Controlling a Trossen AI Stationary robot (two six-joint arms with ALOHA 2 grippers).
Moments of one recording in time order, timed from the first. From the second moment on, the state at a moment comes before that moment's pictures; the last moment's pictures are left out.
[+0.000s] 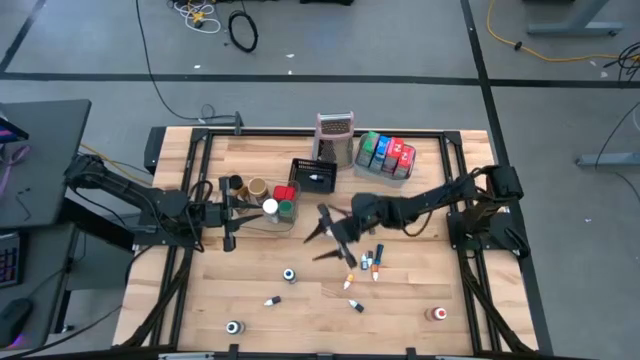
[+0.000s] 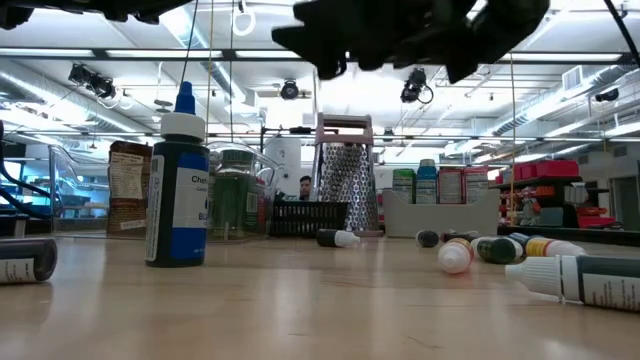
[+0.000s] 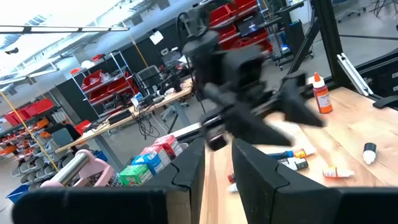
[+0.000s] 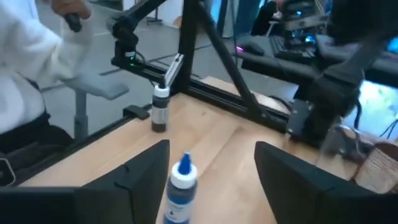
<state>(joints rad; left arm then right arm) -0.38 0.61 0.37 0.30 -0.49 0.44 0.08 1.75 0.93 0.62 -0.41 -0.24</state>
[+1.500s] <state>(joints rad) -0.38 0.61 0.37 0.28 -0.49 0.30 0.13 2.20 1.42 0.37 -0.52 -0.12</state>
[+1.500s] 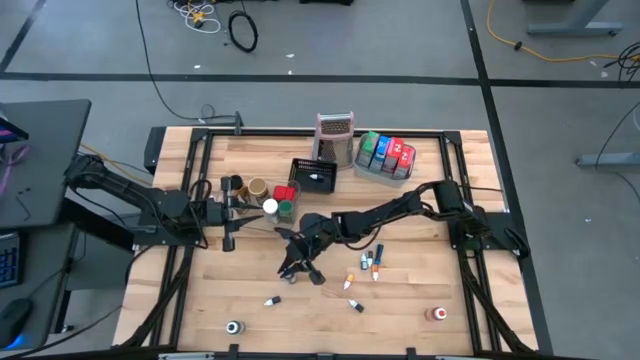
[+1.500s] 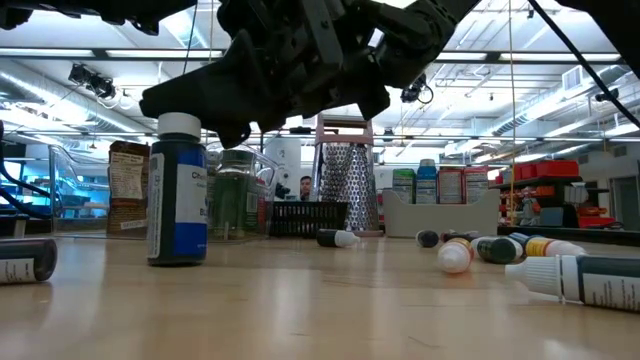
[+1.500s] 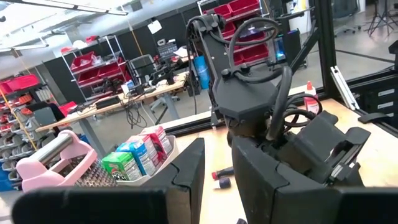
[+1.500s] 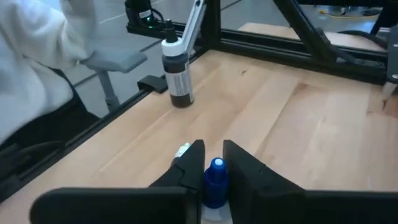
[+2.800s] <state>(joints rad) -0.38 0.61 0.37 0.31 -0.49 0.38 -0.28 1.71 0.92 0.49 0.23 -0.03</state>
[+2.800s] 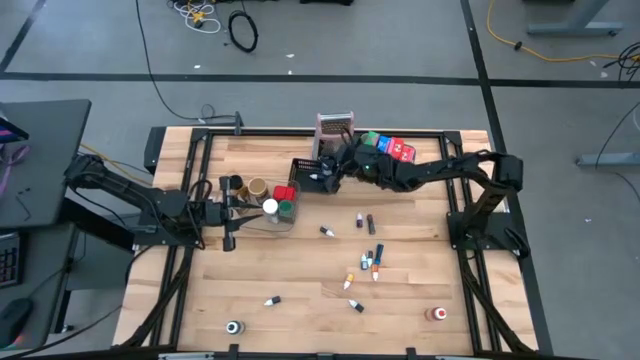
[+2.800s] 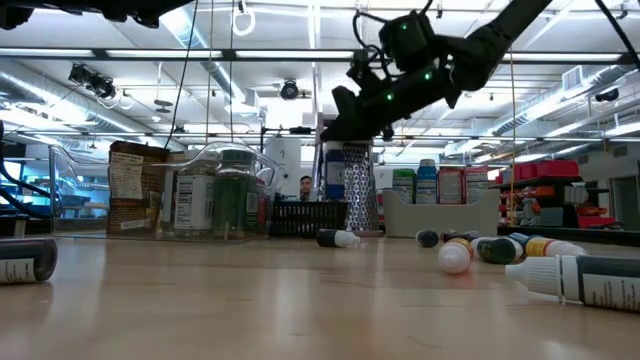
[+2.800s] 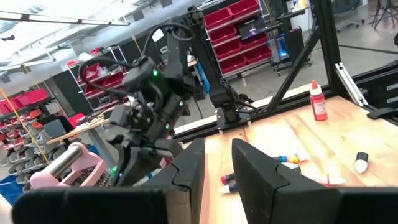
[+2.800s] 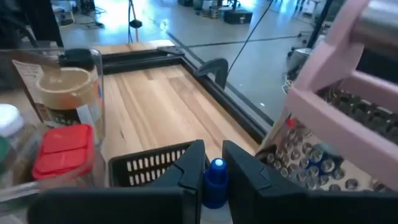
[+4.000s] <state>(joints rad) -0.38 0.61 0.37 0.31 -0.49 0.38 -0.31 1.87 0.92 0.54 0.25 0.03</state>
